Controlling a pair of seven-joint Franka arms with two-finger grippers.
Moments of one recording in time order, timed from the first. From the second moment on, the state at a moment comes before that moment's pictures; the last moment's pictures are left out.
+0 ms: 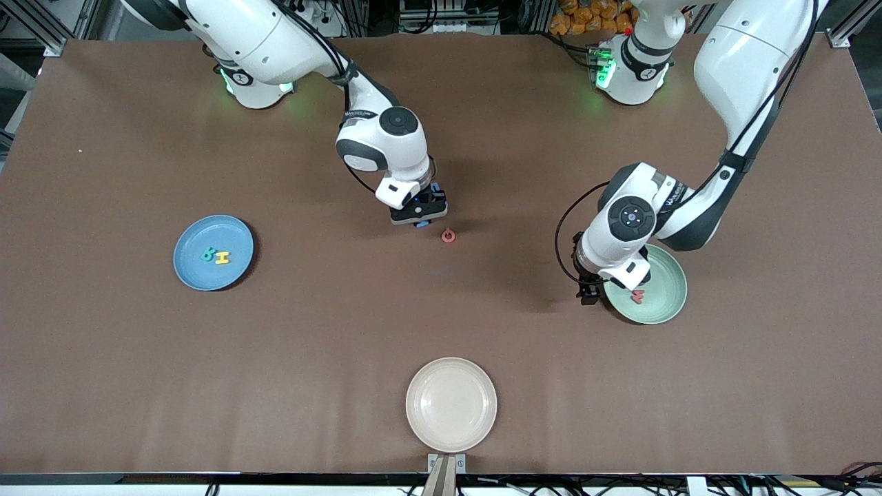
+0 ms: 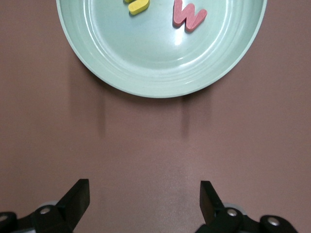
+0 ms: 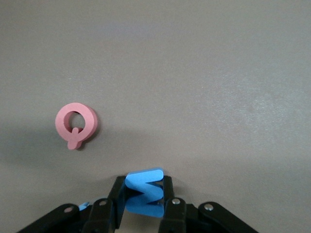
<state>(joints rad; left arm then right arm) 0.08 0.56 -0.52 -1.87 0.40 2.31 -2.26 0.41 0.62 0.43 -2.00 -0.67 2.64 1.13</state>
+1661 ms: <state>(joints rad) -0.39 0.68 -0.56 -1.75 0.38 2.32 -2.65 0.27 0.39 0.15 -2.01 -0.30 2.32 0.12</state>
